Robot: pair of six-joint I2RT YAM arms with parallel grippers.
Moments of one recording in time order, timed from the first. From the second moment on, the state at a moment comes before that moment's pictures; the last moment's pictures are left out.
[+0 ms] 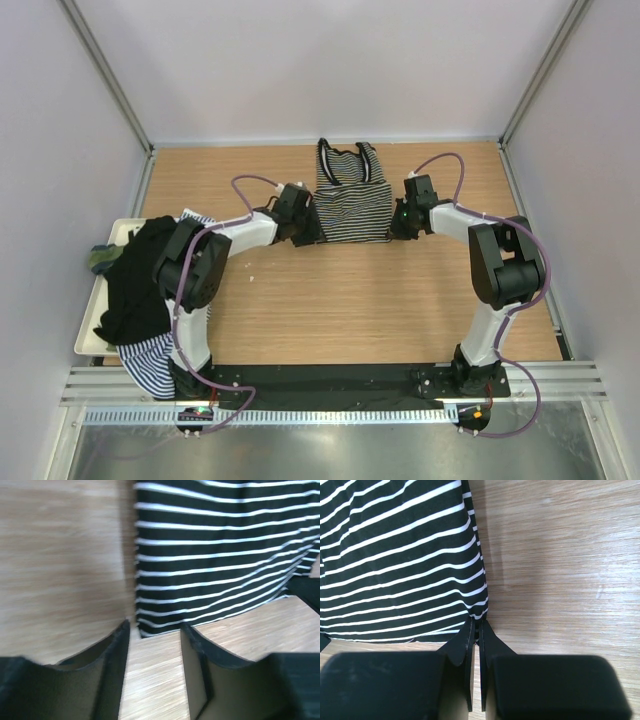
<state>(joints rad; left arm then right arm) -0.55 1.97 1.24 -0.13 0.10 -0.75 0.23 1.85 1.10 -0.24 -0.11 0.50</state>
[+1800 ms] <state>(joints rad) -0.76 1.44 0.85 -0.33 0.07 -0.79 0.40 1.29 0.77 -0.59 -0.11 0.55</state>
